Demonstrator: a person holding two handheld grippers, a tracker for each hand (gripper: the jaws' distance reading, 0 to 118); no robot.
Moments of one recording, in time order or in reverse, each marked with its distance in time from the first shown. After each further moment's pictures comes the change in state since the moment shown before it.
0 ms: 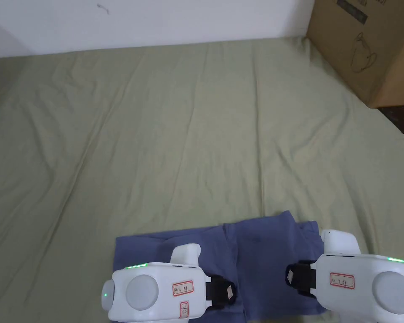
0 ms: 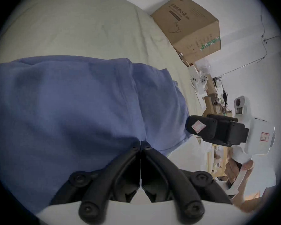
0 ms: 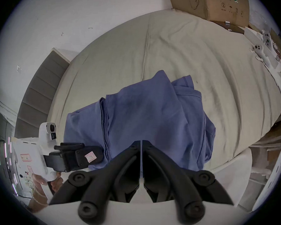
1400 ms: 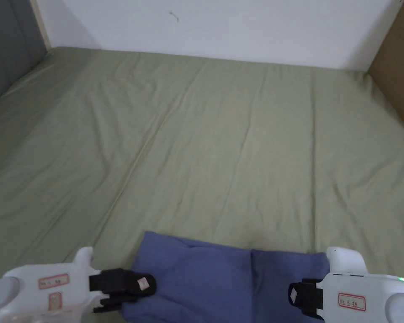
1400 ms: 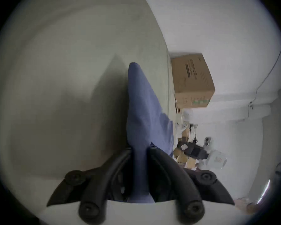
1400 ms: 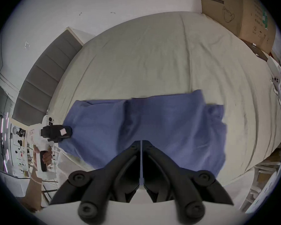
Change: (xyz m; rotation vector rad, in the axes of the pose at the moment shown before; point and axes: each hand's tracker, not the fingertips) left arm -0.224 -0.014 0.163 0.254 -0.241 0.485; right arm -0.091 0.028 -0.032 -0.073 0.029 0.179
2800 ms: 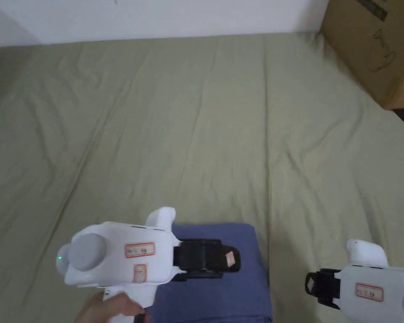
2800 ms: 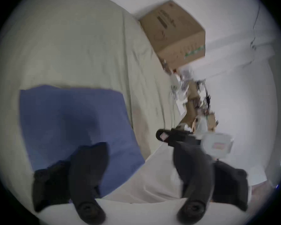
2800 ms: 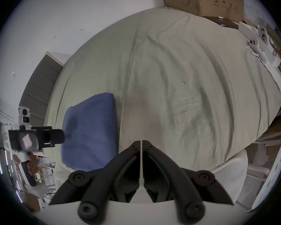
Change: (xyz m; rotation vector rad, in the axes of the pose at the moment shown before) left arm 0.181 -0.054 -0.142 -0.228 0.053 -0.400; right arm 0.110 -0.038 0.030 0.054 -0.058 -0.230
